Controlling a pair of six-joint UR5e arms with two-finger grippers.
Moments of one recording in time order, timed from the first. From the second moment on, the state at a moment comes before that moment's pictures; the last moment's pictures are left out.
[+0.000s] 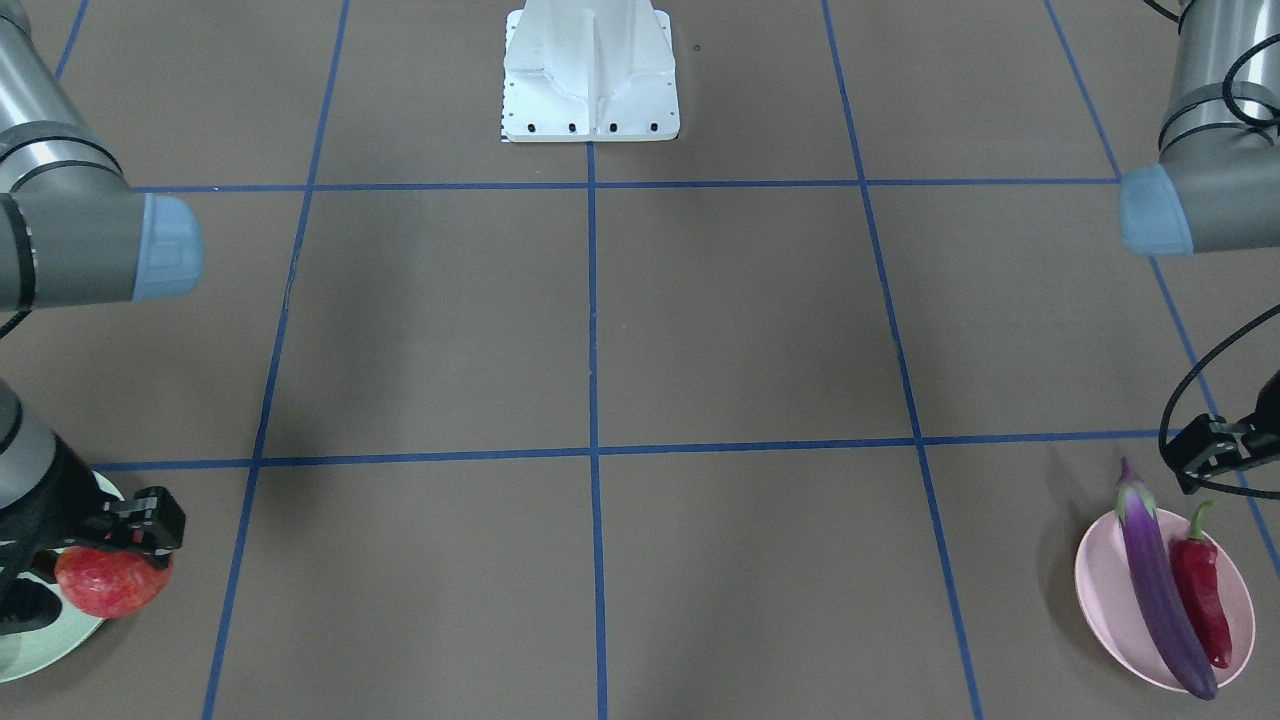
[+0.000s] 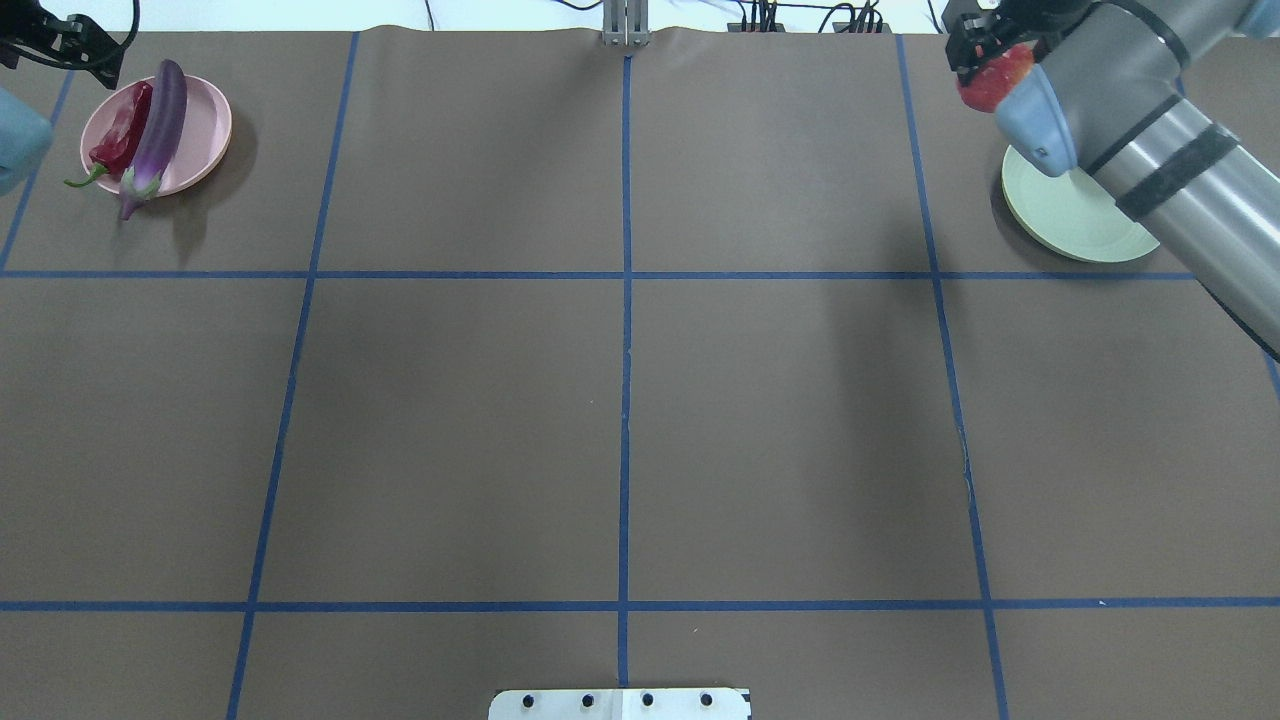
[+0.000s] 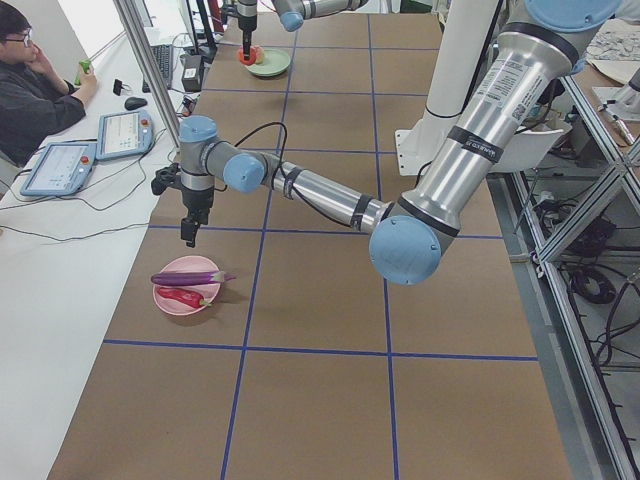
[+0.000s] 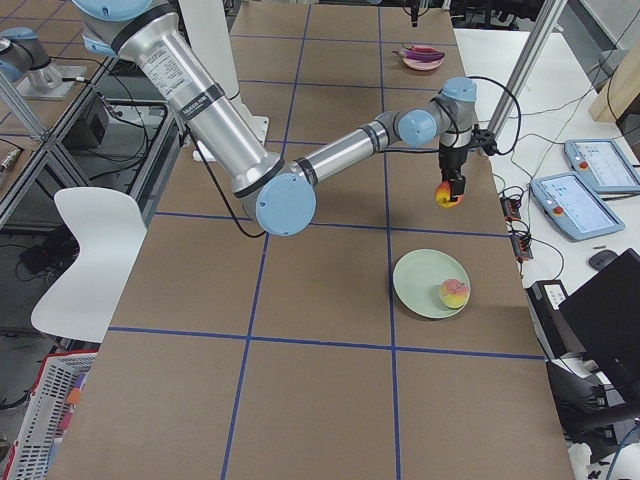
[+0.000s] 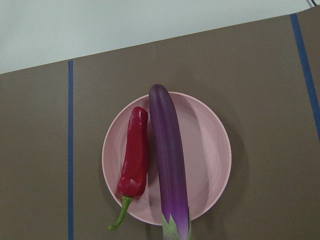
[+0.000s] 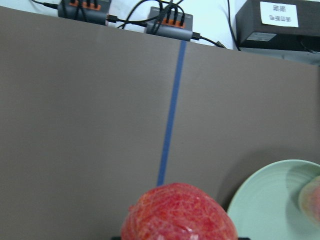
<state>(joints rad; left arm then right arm) -1.25 -2.07 -1.44 -1.66 -2.02 -0.42 1.14 -0.93 1.35 -1.49 2.03 0.47</state>
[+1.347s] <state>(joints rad) -1.40 -1.77 -1.67 -1.64 -2.21 -0.23 1.16 -1.14 1.21 -1.27 2.14 0.41</state>
